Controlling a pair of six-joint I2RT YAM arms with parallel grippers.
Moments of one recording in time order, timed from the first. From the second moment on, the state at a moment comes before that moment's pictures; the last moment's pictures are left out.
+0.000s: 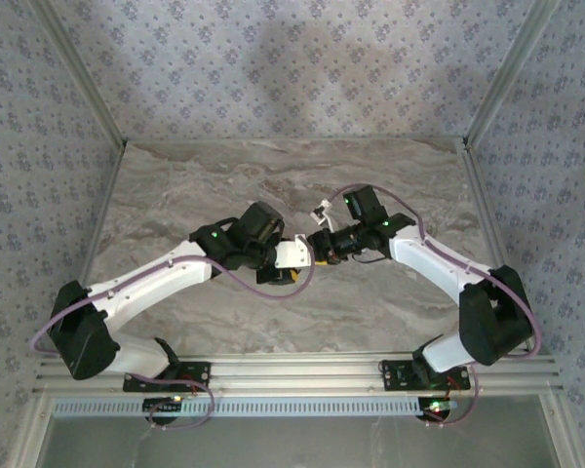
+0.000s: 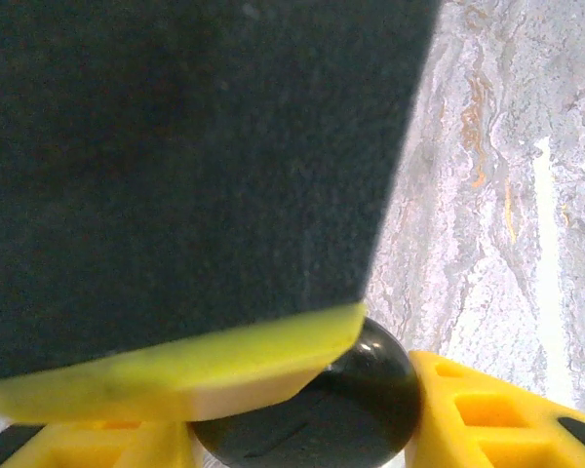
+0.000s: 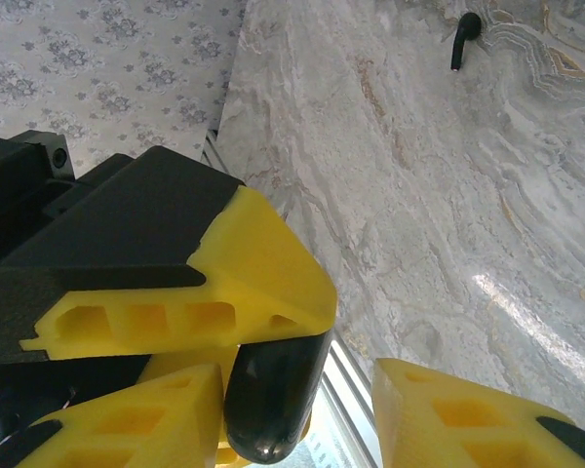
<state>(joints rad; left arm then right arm) -0.88 1.37 1.12 -0.66 0.22 0.66 0.52 1.46 0.99 -0.43 -0.97 0.45</state>
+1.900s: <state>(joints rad) -0.69 1.22 0.95 -0.19 0.43 0.07 0.30 1.08 0.83 -0.21 -0.96 0.16</state>
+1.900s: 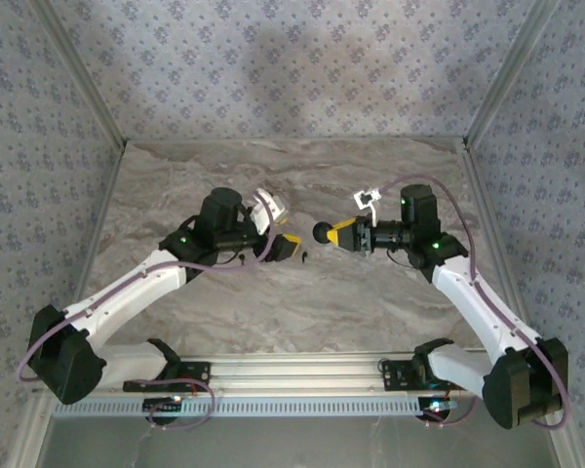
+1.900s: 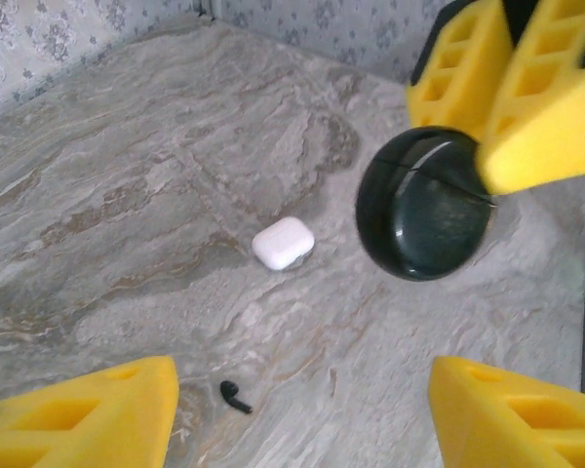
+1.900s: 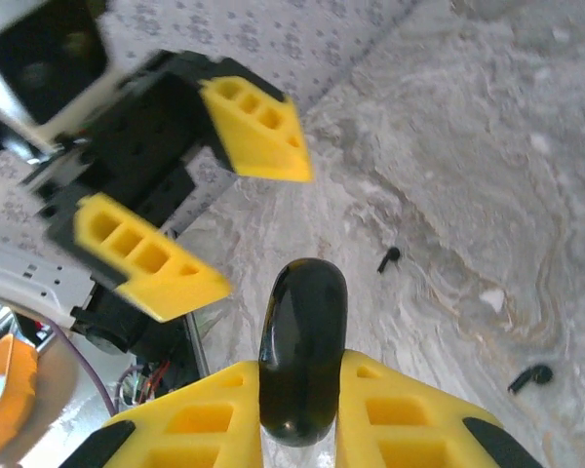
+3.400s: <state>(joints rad) -0.74 1.23 1.07 -0.48 0.72 0.58 0.54 1.20 1.20 -0.82 -0.85 -0.60</state>
